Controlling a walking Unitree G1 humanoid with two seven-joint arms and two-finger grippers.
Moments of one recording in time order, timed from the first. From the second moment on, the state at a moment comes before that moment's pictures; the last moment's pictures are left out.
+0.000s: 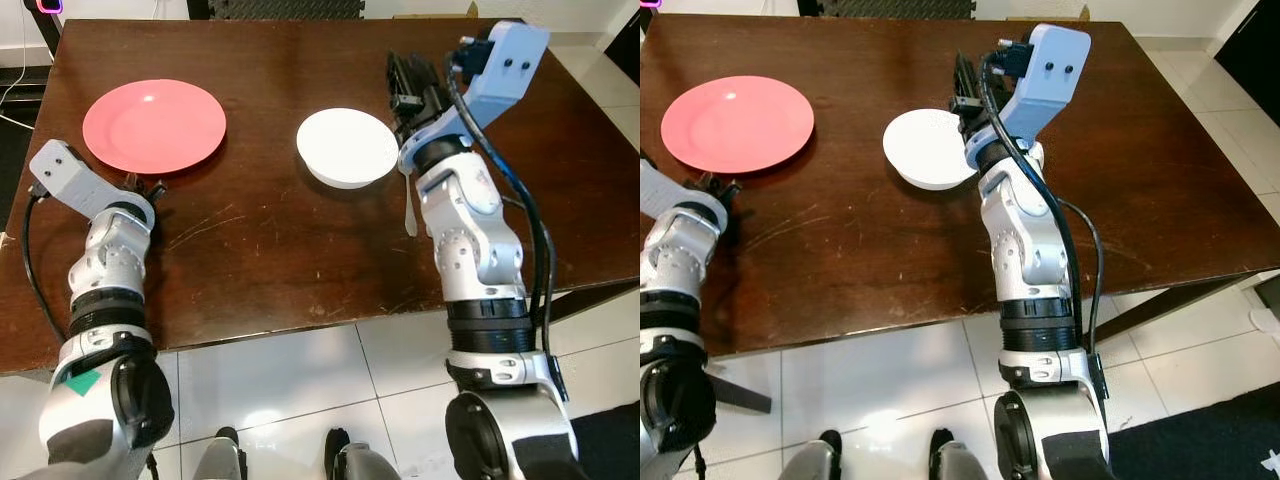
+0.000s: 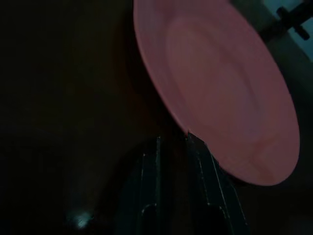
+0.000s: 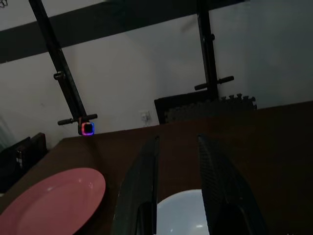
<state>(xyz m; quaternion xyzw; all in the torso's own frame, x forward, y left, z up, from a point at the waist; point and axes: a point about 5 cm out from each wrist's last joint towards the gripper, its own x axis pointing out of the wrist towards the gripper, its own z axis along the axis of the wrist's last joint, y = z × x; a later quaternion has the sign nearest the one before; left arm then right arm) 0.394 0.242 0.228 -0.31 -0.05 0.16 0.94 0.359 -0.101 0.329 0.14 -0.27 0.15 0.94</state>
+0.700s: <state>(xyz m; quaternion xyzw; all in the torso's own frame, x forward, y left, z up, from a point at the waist) 0.400 0.267 0.265 -0.01 -0.05 0.11 0.99 0.344 -0.100 0.330 0.12 -0.27 0.16 0.94</state>
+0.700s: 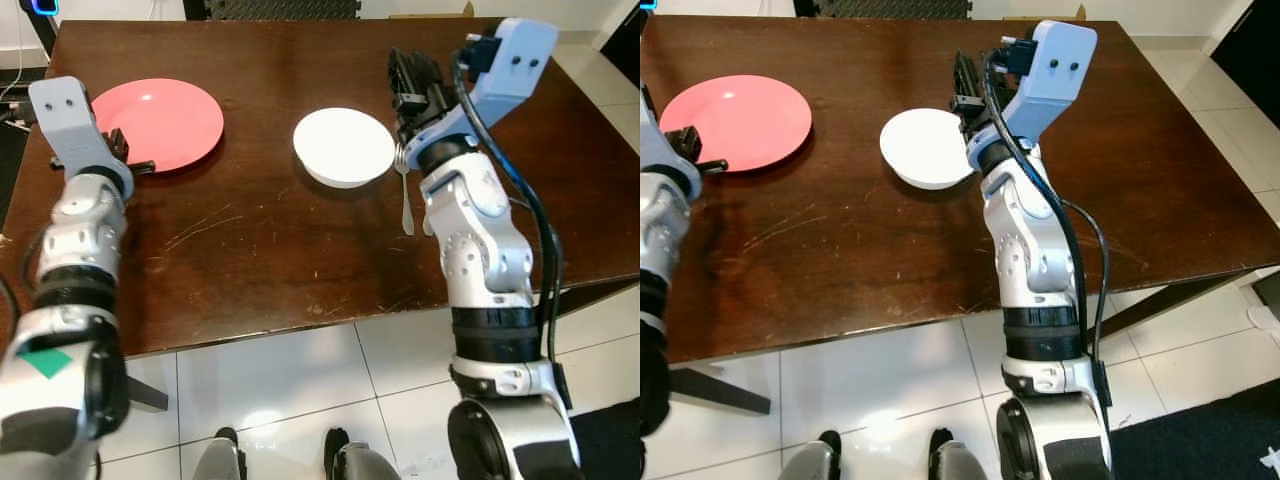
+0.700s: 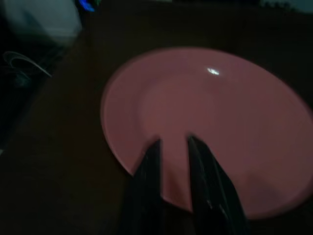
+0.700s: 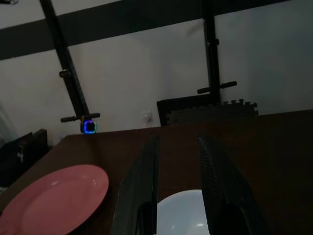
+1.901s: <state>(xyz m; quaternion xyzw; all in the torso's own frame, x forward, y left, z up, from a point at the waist) 0.357 0.220 0.214 0.08 0.15 -0.17 0.97 0.330 -0.114 0.327 0.10 -0.26 0.15 0.95</state>
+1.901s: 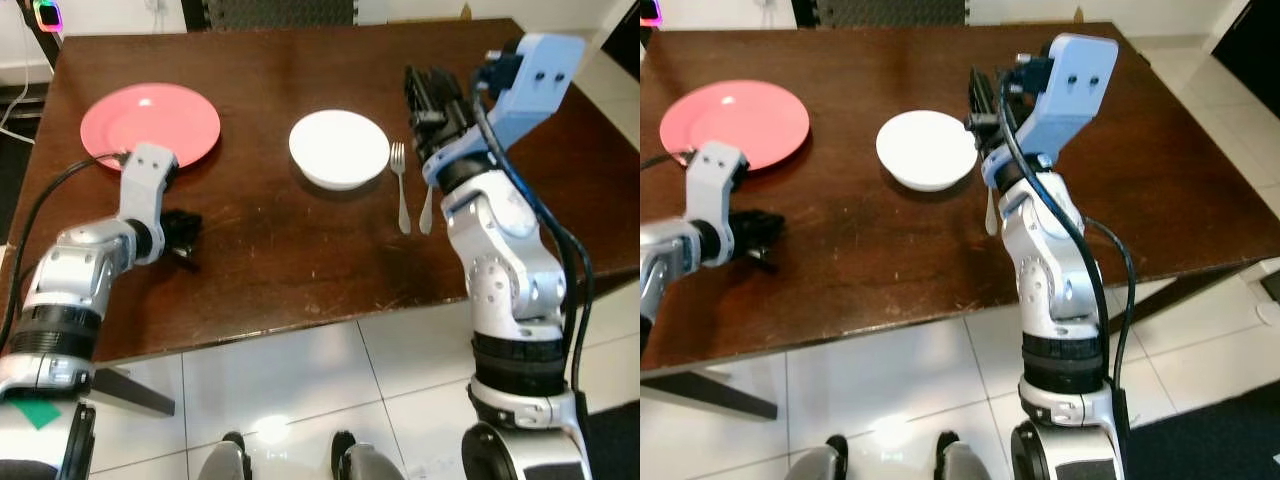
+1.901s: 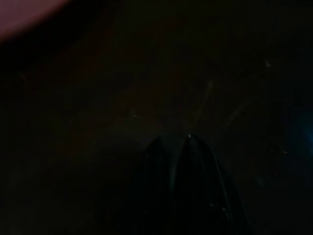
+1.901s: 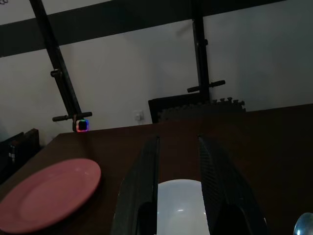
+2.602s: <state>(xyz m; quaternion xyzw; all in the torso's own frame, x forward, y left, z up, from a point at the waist) 0.304 0.182 0.267 0.12 -0.18 -0.03 0.98 0.328 -0.123 0.288 0.05 -0.22 0.10 0.97</state>
